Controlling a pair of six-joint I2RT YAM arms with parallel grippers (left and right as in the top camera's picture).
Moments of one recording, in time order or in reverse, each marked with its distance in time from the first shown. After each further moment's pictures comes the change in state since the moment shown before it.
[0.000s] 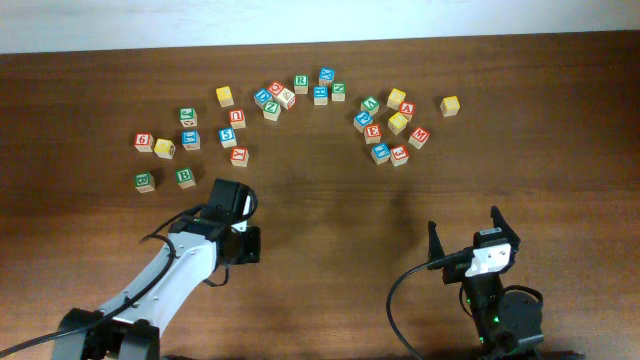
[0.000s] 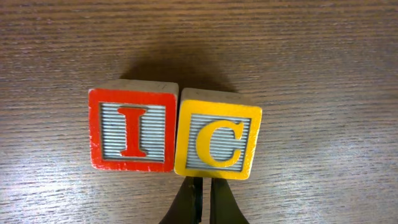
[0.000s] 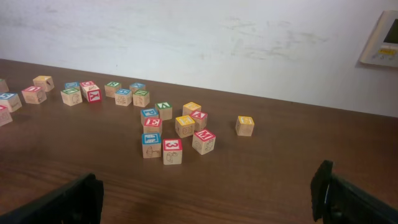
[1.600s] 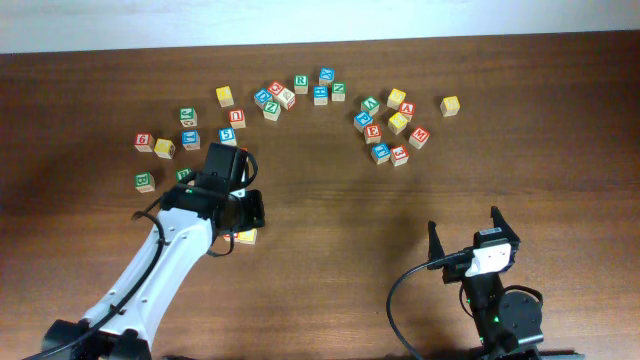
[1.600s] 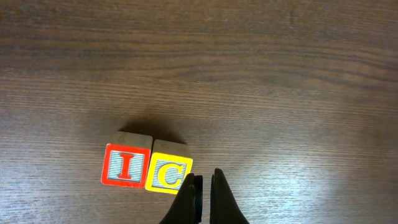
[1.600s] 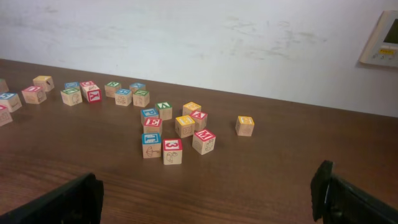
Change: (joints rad) left arm 0.000 0.000 0.255 -0.154 0.039 -0.151; right arm 0.000 0.000 0.000 0.000 0.000 0.000
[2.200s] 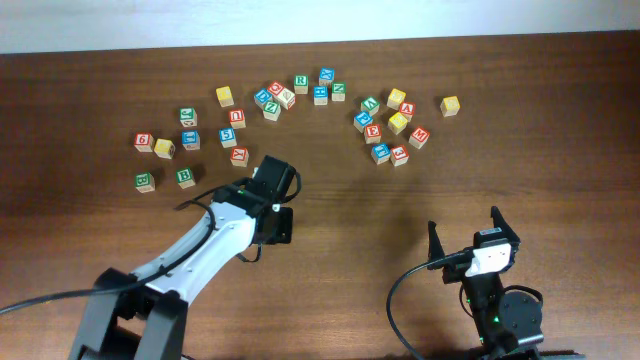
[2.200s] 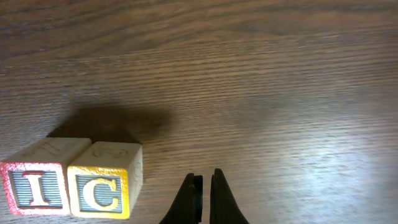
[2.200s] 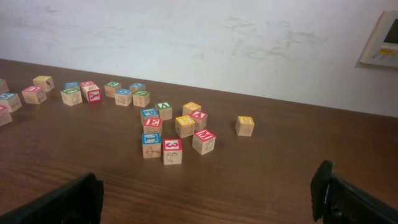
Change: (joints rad) left arm -0.193 0.162 -0.007 0.046 -0.110 0.019; right arm 0.000 0.000 0.000 0.000 0.000 0.000
